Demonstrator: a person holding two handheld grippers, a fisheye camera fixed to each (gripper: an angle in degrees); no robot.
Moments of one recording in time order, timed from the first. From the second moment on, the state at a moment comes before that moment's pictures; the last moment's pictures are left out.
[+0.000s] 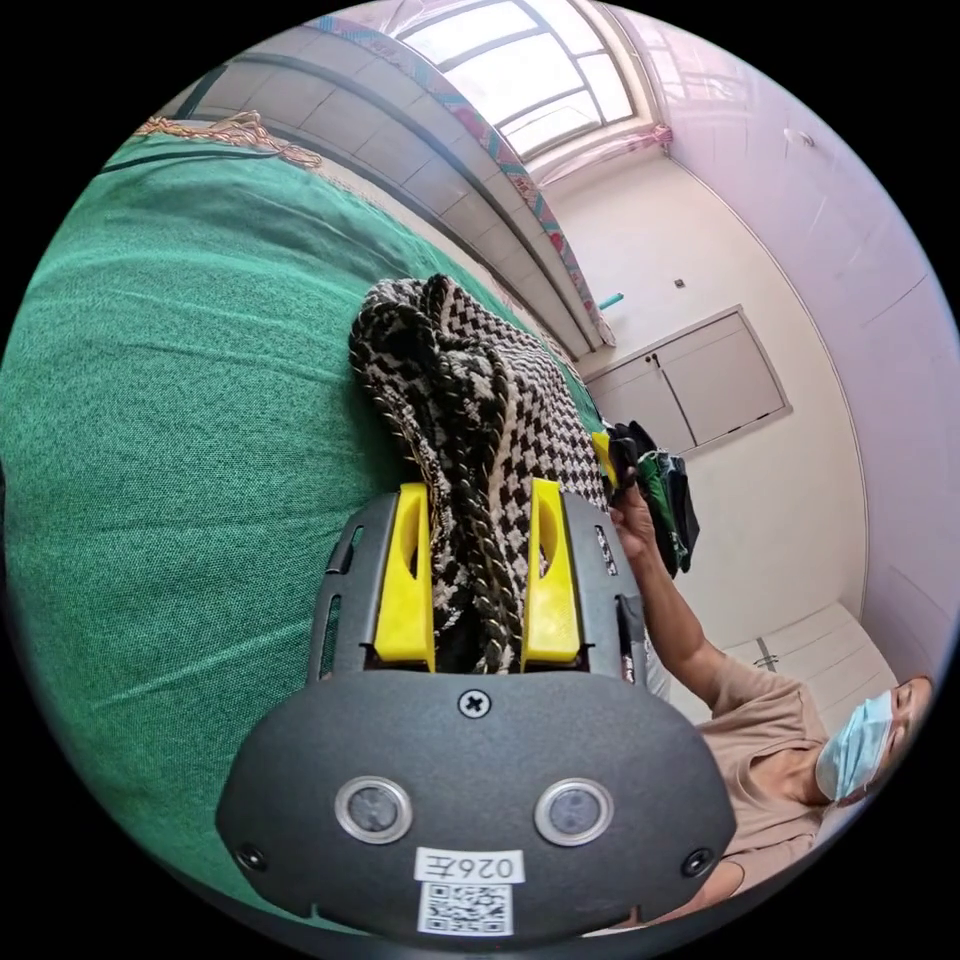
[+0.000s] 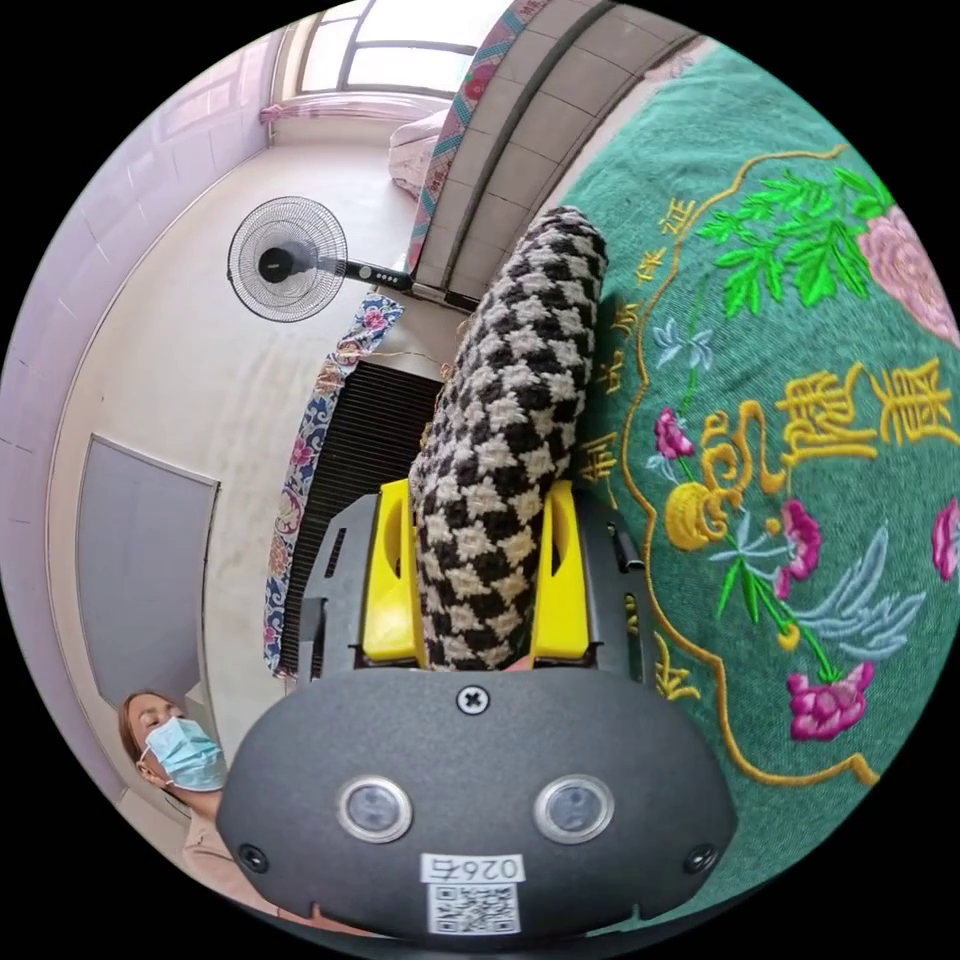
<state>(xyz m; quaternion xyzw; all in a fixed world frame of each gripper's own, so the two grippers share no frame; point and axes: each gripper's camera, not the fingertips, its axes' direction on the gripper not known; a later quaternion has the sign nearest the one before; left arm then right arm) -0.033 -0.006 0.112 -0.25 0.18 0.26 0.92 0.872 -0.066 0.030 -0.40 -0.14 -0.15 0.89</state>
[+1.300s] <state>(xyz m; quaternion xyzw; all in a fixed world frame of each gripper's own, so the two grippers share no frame) 0.072 0.171 -0.458 0.23 -0.06 0.47 0.85 0.706 0.732 -0.284 -0.04 -0.12 -0.71 0.69</state>
